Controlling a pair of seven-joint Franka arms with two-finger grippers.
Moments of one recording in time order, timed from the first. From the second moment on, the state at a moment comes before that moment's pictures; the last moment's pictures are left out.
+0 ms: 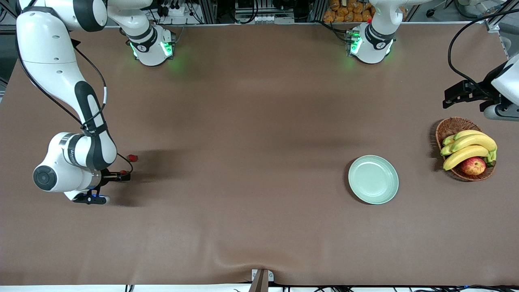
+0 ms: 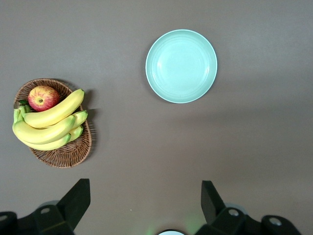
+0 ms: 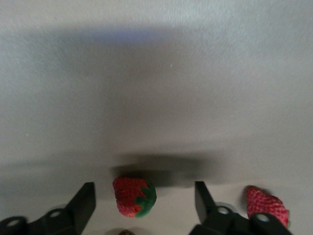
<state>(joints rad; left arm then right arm) 0.08 0.02 -0.11 -1.58 0.01 1.51 0.08 0.05 0.72 -0.16 -1.65 0.13 2.10 -0.09</state>
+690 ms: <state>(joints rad) 0.08 0.02 -0.11 -1.59 0.00 1.53 0.08 0.05 0.71 -0.08 -1.59 0.14 2.10 -0.10</state>
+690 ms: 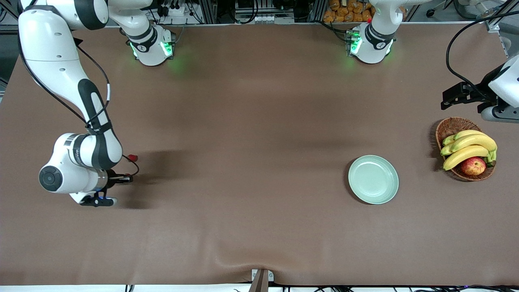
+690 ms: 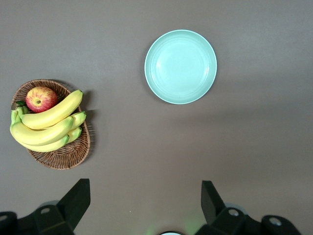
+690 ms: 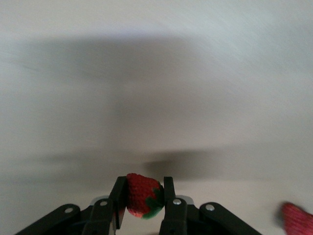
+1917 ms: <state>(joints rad) 0.07 0.16 -0.24 -1.95 0.00 1.97 0.00 0.72 0.77 0.10 -1.52 0.51 2.56 0.58</state>
